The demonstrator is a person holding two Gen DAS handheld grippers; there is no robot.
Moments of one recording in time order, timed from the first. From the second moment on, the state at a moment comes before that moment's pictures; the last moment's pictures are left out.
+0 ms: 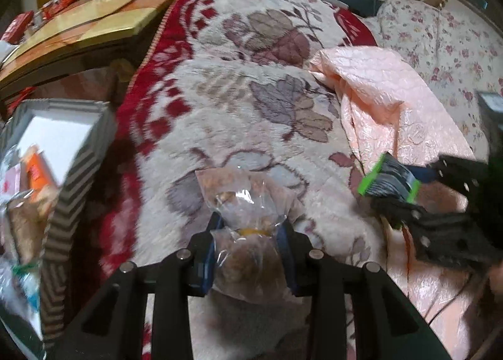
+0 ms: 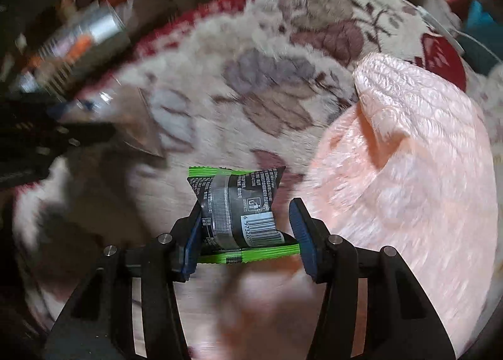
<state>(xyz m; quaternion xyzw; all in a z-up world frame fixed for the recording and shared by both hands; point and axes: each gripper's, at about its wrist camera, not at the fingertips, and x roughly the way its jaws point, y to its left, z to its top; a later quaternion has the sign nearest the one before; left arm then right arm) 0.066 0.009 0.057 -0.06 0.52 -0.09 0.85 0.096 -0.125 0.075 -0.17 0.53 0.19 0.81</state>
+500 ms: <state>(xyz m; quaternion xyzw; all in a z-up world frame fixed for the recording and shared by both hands) 0.006 0.053 0.073 -0.04 0.49 -0.04 0.87 0.032 -0.071 0.053 0.01 0.51 0.19 0.84</state>
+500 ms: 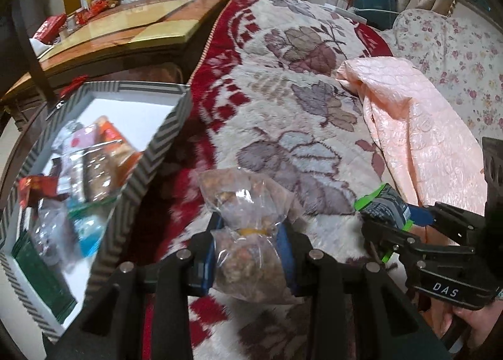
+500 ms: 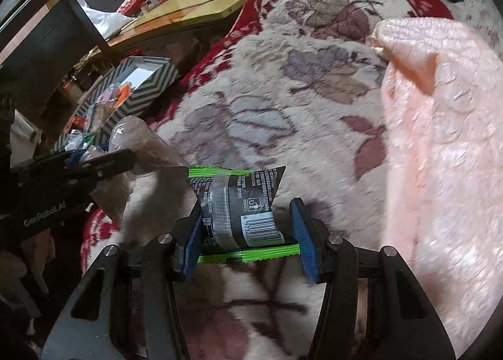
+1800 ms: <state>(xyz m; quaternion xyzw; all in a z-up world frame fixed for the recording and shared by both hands) -0.037 0.266 0.089 -0.17 0.43 0.15 0.87 0.083 0.177 0.078 -0.09 0.49 0.35 0.79</state>
